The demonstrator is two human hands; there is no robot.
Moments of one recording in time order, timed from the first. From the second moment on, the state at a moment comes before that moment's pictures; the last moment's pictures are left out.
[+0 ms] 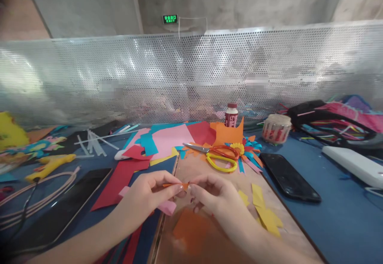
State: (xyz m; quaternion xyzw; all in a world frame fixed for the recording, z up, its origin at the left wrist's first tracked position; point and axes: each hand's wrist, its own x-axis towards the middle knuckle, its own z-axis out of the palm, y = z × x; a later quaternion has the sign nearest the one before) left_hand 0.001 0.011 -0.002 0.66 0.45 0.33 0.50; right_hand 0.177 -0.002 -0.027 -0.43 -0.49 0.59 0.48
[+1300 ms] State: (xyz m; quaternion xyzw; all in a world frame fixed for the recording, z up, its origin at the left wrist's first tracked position) left_hand 0.004 0.016 -0.004 0.65 0.46 0.30 0.53; right_hand 0.170 -0.003 -0.029 -0.40 -0.49 0.61 0.48
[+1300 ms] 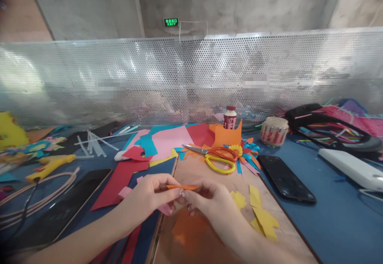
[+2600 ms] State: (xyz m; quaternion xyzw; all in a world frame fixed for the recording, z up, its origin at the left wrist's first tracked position) left_hand 0.004 0.017 -0.004 0.60 0.44 0.30 0.59; right_hand 0.181 0.000 -0.014 -0.47 -0.58 0.50 0.45
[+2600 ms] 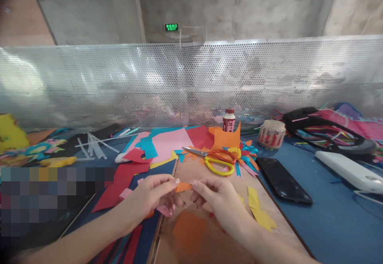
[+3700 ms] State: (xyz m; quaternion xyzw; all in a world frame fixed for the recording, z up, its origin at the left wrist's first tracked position) left_hand 0.003 0.013 -0.003 0.66 0.30 0.37 0.58; right_hand 0.169 -0.019 -0.030 -0.20 -0.38 0.84 0.34
